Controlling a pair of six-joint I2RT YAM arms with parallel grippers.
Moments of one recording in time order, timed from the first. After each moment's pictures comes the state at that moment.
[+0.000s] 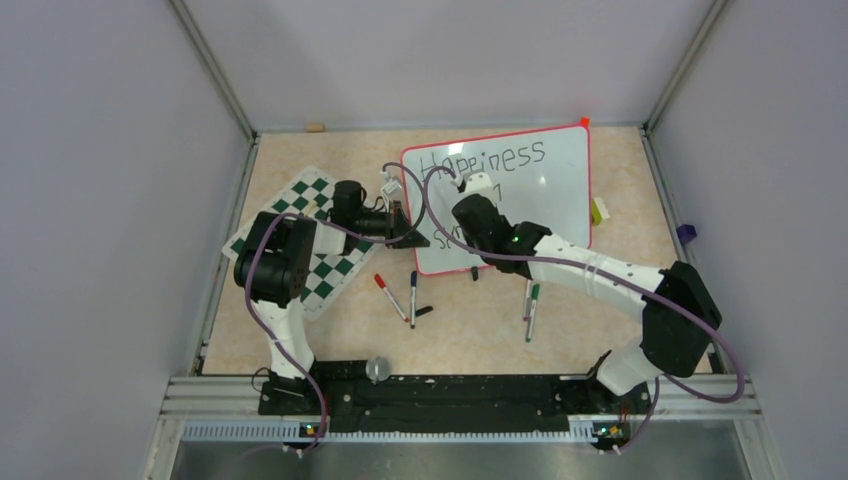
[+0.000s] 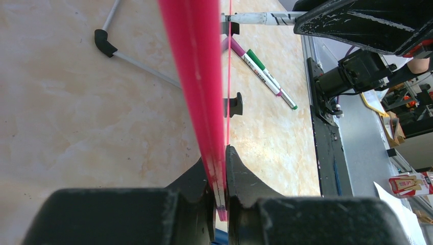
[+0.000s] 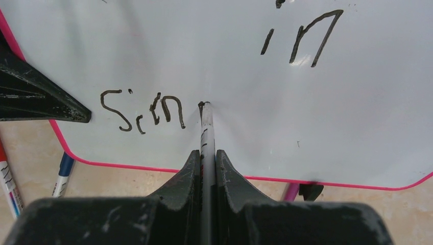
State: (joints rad) left arm -0.23 1.96 0.92 0.58 1.27 -0.26; right arm 0.86 1.51 1.12 -0.36 0.55 0.29
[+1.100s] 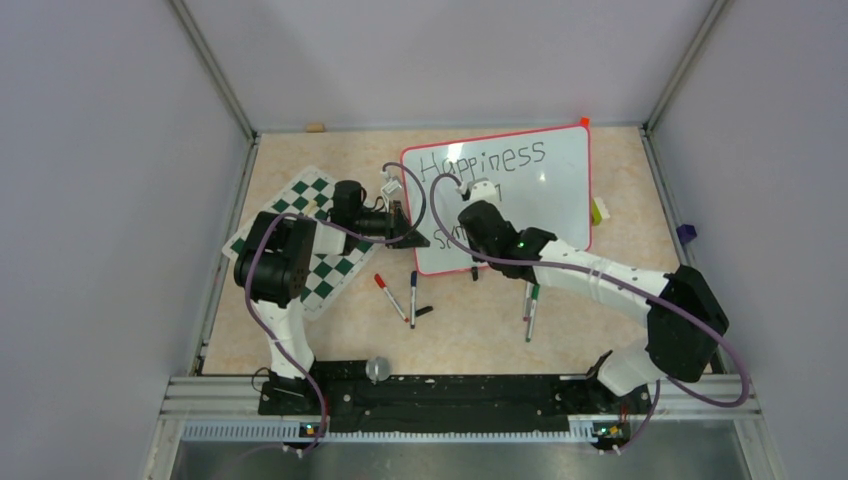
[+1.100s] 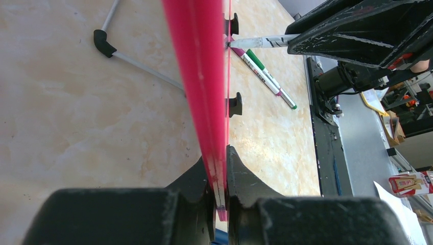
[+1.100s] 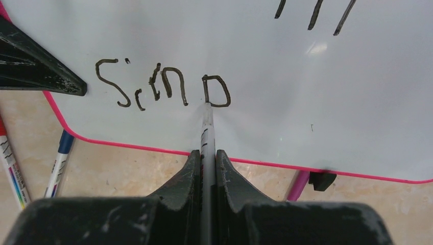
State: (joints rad) left arm -0.23 1.96 0.92 0.58 1.27 -0.25; right arm 0.85 1.47 1.05 -0.37 0.49 0.32
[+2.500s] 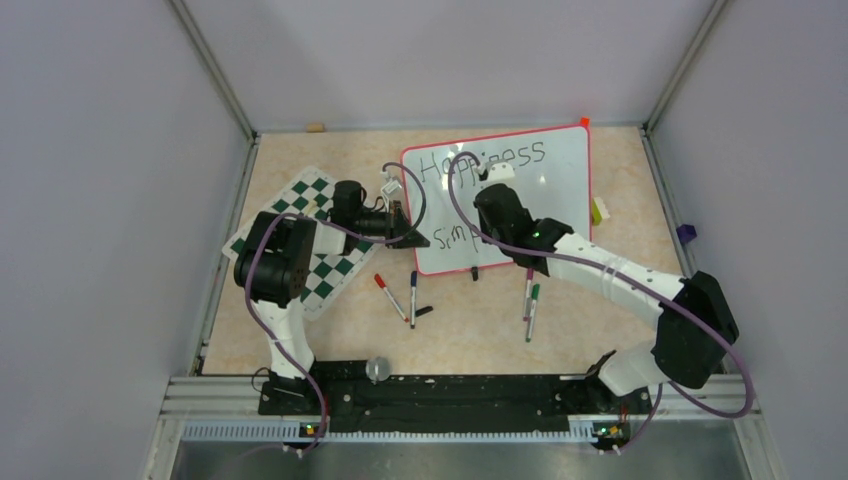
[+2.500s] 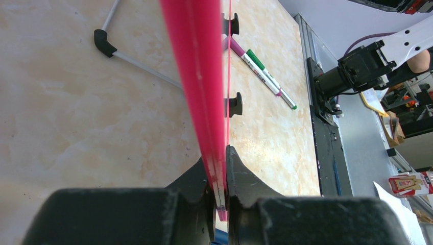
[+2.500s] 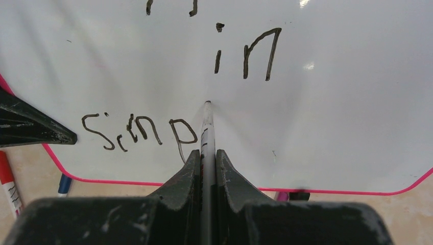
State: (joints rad) left arm -0.23 1.96 0.92 0.58 1.27 -0.26; right arm 0.76 1.43 1.07 -0.30 0.49 0.29
